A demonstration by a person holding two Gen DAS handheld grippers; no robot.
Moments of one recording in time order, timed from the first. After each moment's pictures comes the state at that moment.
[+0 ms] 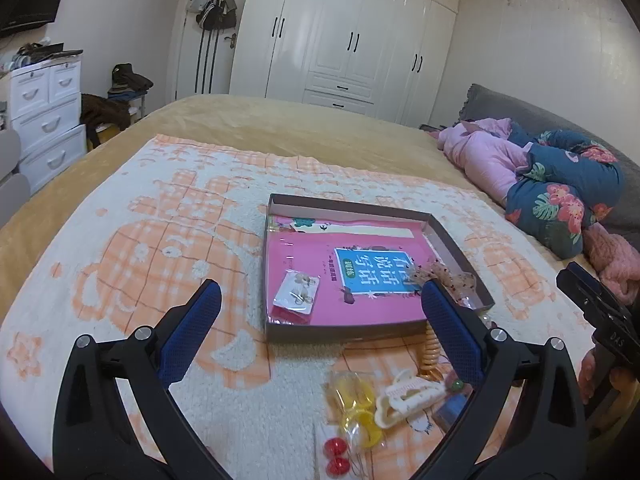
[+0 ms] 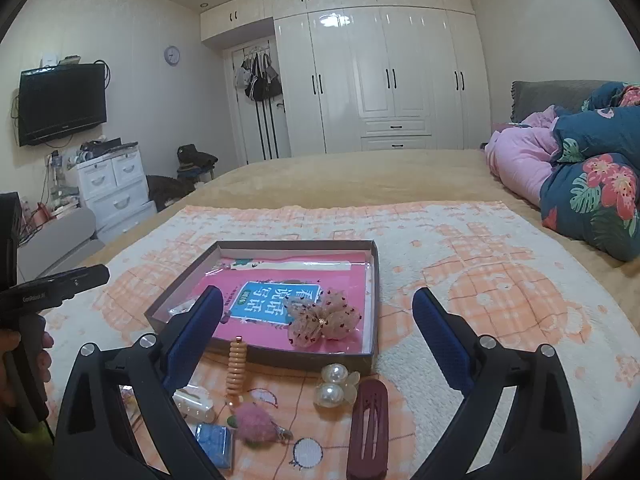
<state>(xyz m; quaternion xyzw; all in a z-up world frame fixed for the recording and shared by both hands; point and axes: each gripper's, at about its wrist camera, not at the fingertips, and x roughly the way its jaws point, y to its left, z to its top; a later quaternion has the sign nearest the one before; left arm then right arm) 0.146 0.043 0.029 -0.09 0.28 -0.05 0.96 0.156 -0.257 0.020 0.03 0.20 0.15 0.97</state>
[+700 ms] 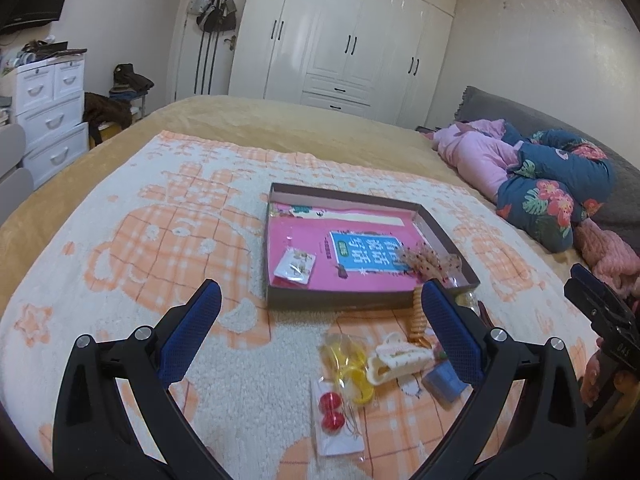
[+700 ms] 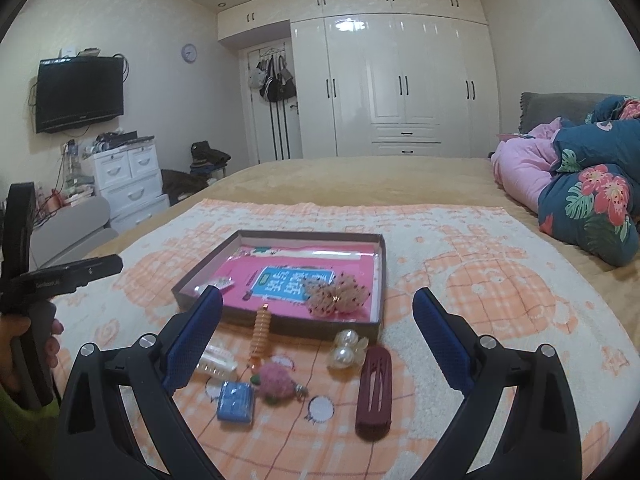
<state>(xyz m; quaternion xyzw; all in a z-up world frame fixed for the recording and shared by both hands) 0.106 0.044 0.022 -0.09 0.28 -0.06 0.96 0.099 -0.251 0.018 0.00 0.20 0.17 0.96</state>
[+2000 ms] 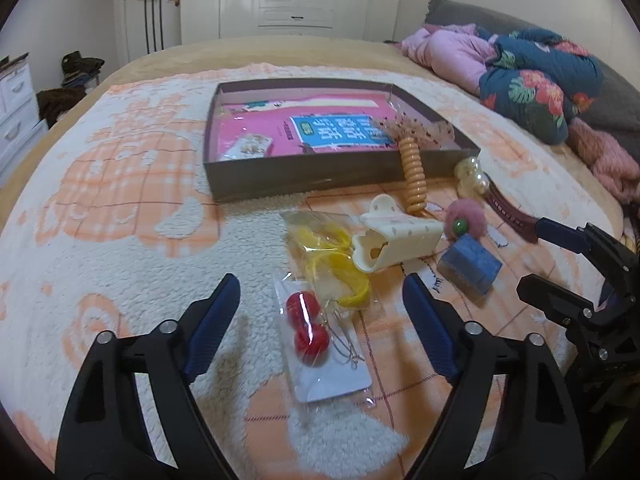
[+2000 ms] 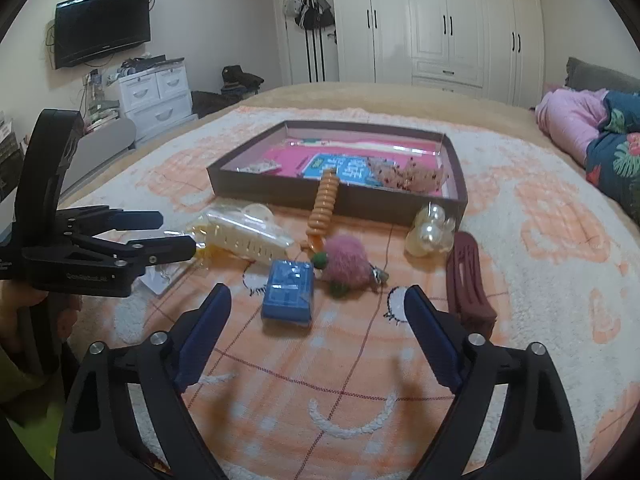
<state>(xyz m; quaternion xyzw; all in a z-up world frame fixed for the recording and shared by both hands) 0.116 0.002 -0.062 0.01 0.39 -0.11 0.91 0.096 -0.196 -0.067 -0.04 0.32 0.22 0.92</state>
